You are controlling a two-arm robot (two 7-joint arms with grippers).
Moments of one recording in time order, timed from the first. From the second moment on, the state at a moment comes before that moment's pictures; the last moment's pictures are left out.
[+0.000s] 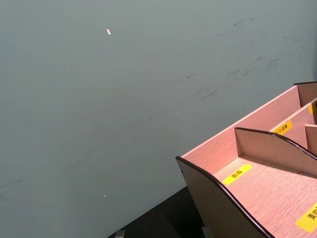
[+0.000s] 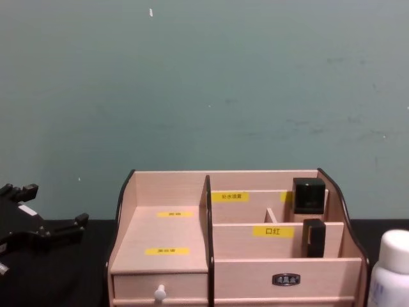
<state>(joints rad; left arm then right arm) -0.20 0.60 0.45 -1.41 -0.25 -0.12 0.03 -0.36 0.76 -0.17 -1.93 0.46 -0.05 0.19</state>
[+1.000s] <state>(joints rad) -0.20 0.60 0.45 -1.41 -0.25 -0.12 0.03 -0.20 0.63 -0.23 -1.75 0.43 0.00 0.33</state>
